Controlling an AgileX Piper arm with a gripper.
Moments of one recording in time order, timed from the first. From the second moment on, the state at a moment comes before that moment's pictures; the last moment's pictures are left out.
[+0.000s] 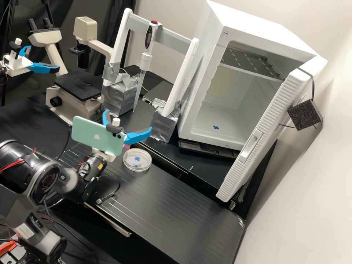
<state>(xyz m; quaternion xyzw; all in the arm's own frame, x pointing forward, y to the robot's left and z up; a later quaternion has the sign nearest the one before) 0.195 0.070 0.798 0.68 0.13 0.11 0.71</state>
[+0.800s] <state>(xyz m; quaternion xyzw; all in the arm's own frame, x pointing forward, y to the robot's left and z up) 0.189 0.054 0.759 0.65 0.18 0.02 0.74</state>
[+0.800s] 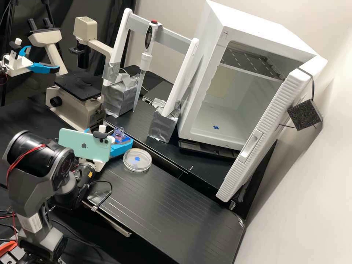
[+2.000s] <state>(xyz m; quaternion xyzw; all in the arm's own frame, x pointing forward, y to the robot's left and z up) 0.179 0.049 0.768 0.67 0.17 0.02 0.72</state>
